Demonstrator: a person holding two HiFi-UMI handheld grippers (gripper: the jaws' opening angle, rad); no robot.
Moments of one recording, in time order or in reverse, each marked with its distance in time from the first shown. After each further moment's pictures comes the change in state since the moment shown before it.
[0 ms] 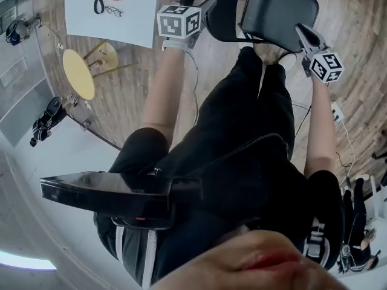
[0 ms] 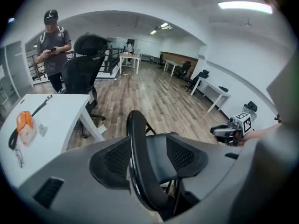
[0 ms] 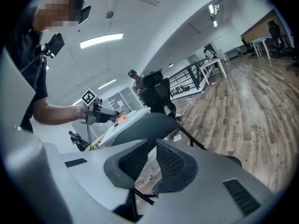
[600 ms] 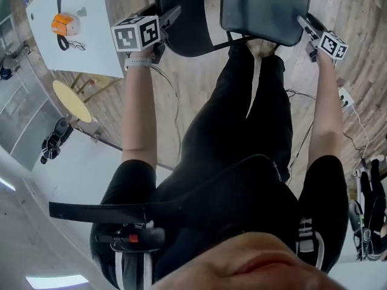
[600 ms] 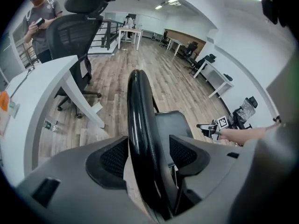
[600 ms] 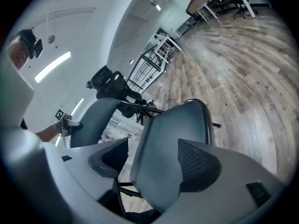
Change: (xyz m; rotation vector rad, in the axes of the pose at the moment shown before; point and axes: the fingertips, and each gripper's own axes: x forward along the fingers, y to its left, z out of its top) left arm 0.095 0.049 -0.072 -0.051 0.265 -0.035; right arm 0.013 -0.215 -0.206 0.498 0.058 -0.148
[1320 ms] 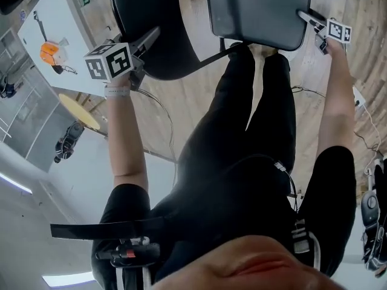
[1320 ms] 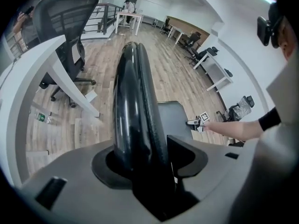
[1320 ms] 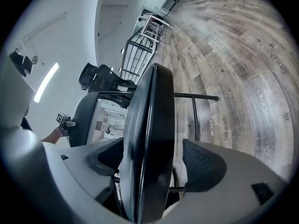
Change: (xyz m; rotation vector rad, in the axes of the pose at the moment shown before) left arm 0.030 -0.001 -0.016 -0.023 0.158 -0.052; right arm 0.044 -0.126 -0.058 0.199 0.208 0.101
